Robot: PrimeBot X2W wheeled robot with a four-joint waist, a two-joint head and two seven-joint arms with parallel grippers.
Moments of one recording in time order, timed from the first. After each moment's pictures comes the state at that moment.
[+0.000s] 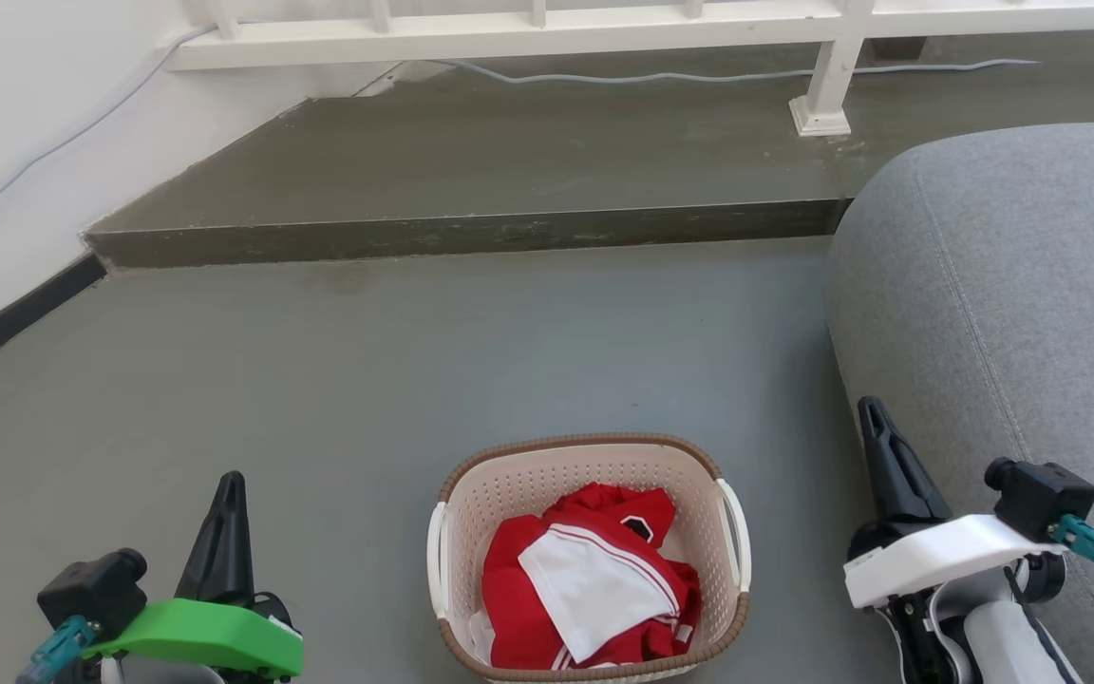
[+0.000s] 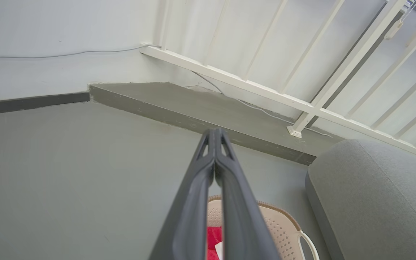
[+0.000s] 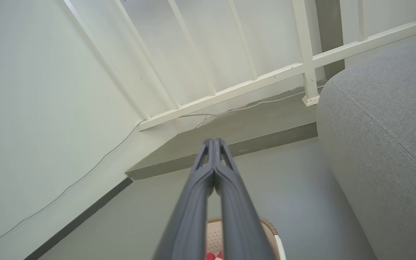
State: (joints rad) left arm 0.03 0.04 -0.07 0.18 -0.51 -0.10 -0.21; right arm 0.00 -0.03 0.13 0.23 0.41 0.11 -0.25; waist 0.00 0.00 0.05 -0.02
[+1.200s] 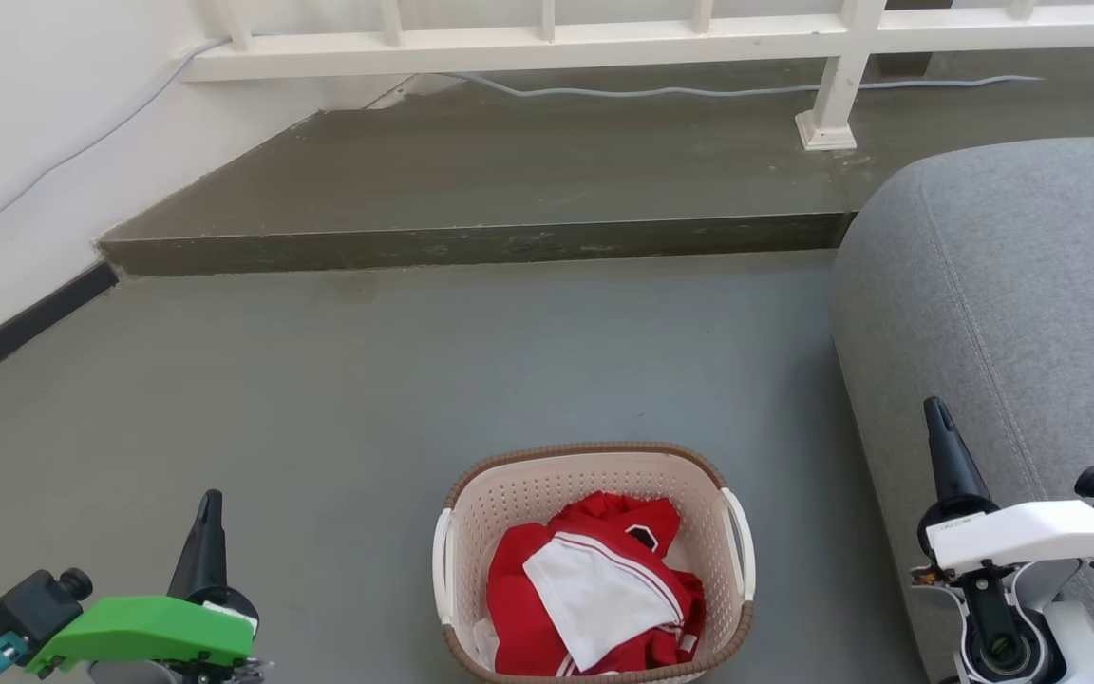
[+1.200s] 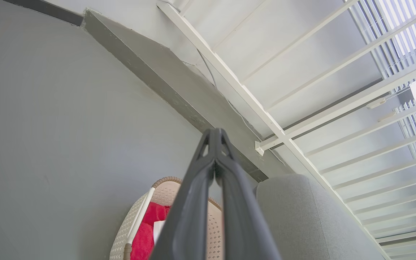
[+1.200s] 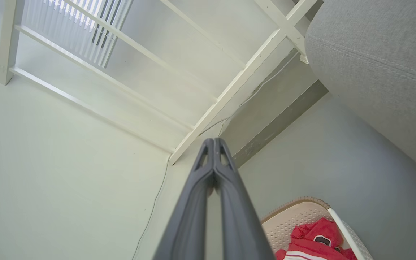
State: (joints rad) left arm 0.02 0.04 -0.02 0.21 -0.98 -0.11 -0.08; right arm 0.00 -0.06 0.05 0.22 0.95 0.11 -0.12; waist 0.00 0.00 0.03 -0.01
